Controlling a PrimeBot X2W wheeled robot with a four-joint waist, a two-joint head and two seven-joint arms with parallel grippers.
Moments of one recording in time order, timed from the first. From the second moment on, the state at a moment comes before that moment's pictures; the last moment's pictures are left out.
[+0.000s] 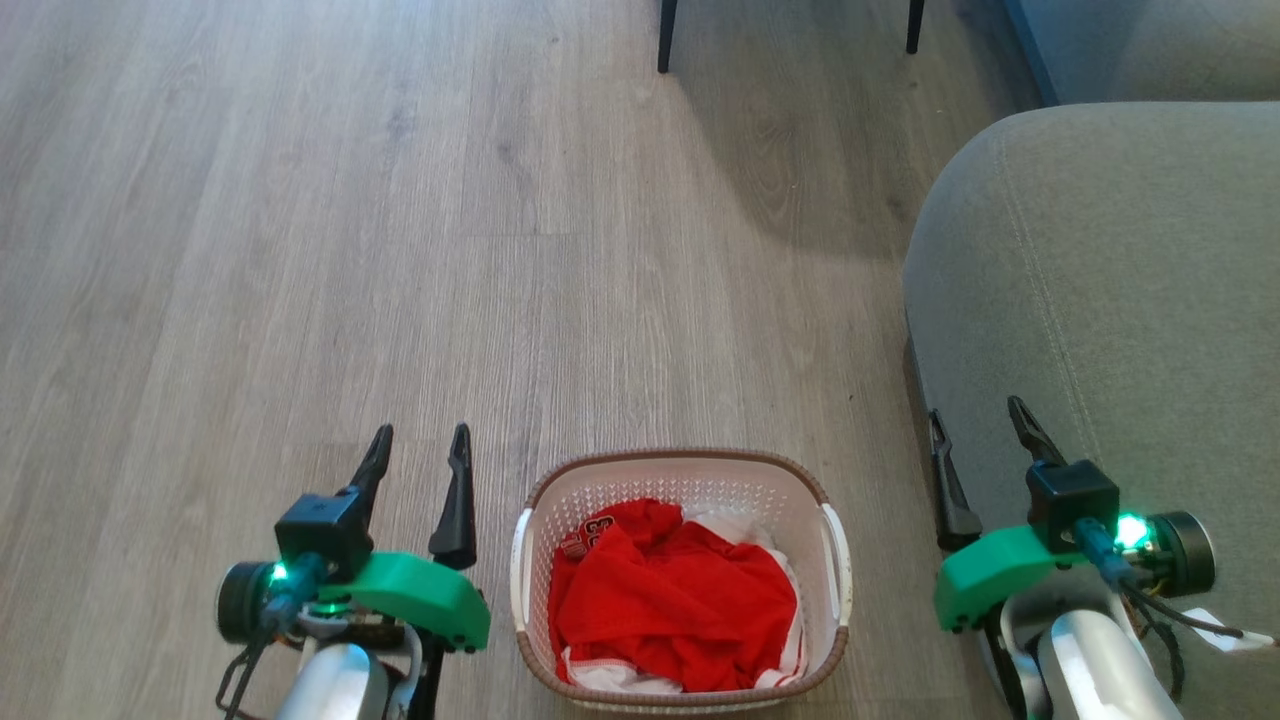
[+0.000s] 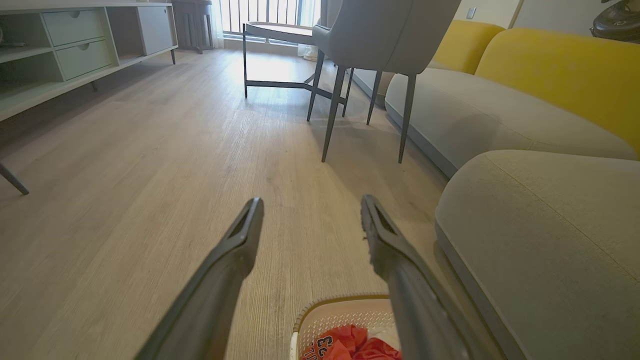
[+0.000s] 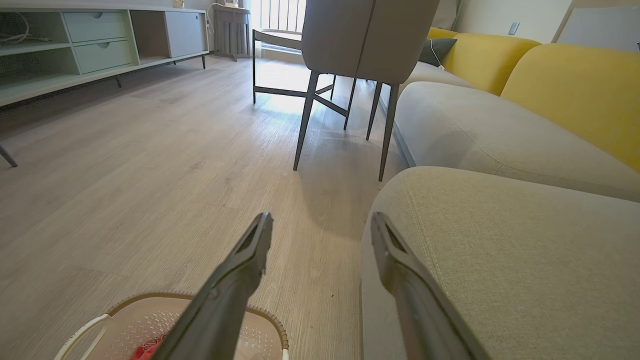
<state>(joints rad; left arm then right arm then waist) -0.08 0.05 -0.26 0.27 -0.26 0.03 -0.25 -0.12 -0.06 0.10 0.30 0.01 0.12 -0.25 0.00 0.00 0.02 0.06</state>
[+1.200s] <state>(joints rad) -0.30 0.05 -0.32 0.45 -0.31 0.05 -0.25 -0.36 -0.06 0.11 0.49 -0.04 0.12 -0.25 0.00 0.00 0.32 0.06</state>
